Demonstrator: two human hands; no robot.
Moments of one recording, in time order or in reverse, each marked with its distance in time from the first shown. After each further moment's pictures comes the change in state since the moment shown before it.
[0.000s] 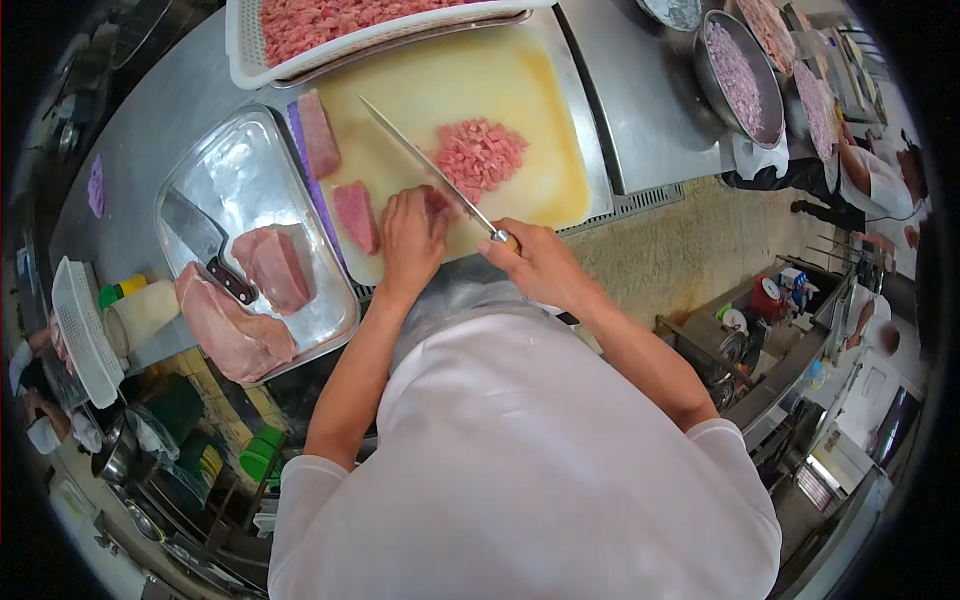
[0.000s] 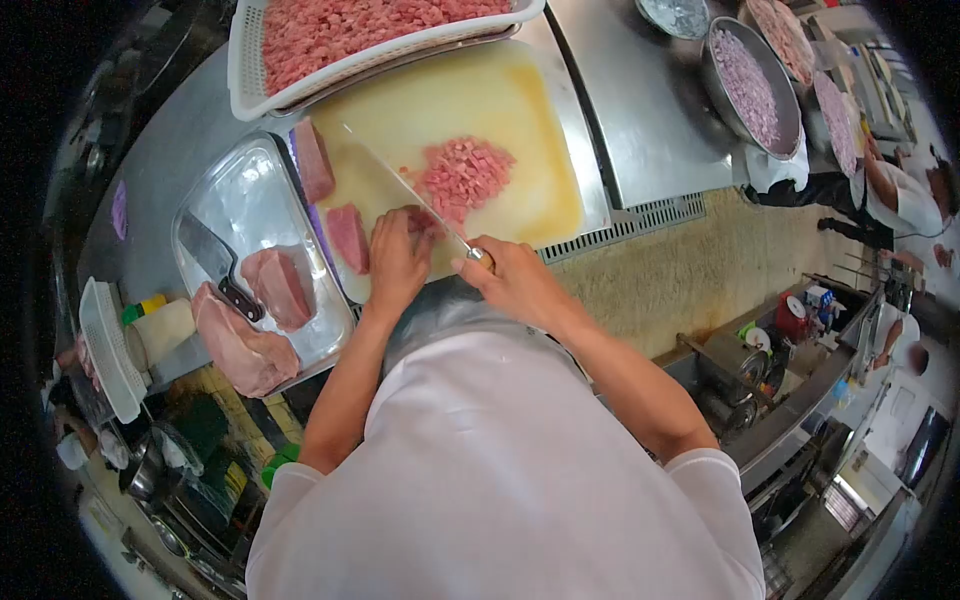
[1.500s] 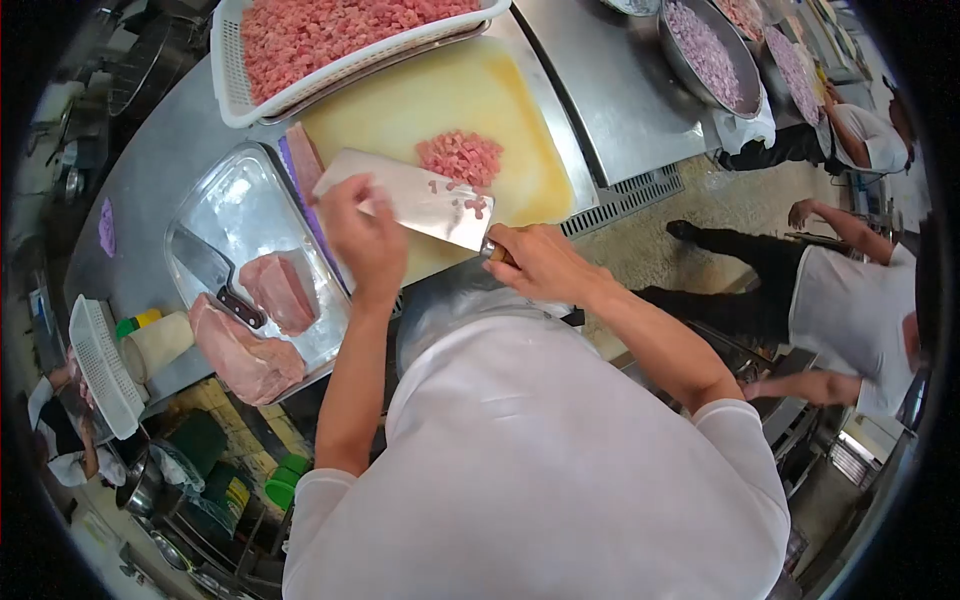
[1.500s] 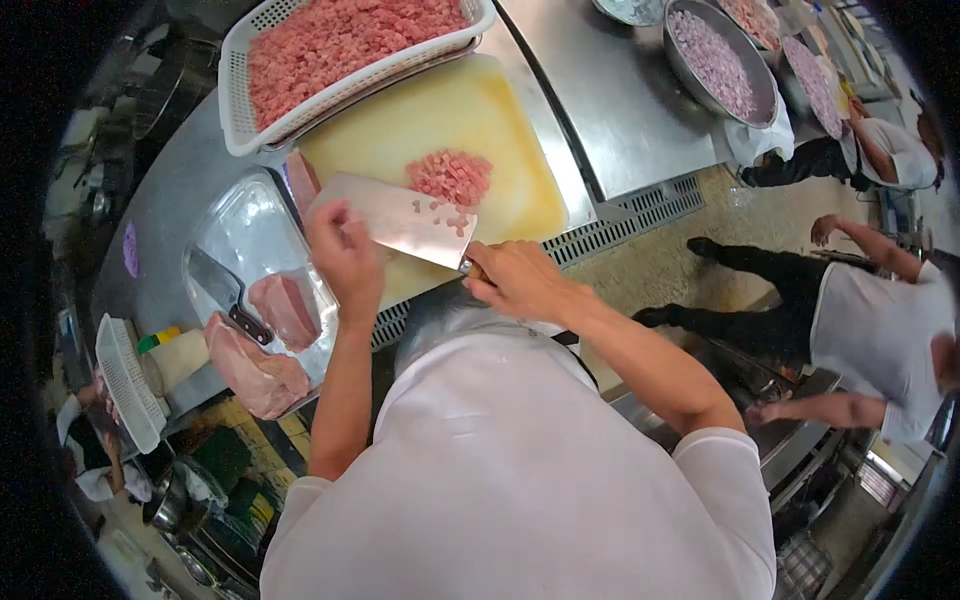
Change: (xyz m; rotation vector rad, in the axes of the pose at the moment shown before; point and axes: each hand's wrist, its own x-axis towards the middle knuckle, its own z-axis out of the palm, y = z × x) left_hand 0.036 0.029 -0.040 -0.121 0.396 0.008; right_hand -0.001 0.043 -0.015 -0.353 0.015 -0.476
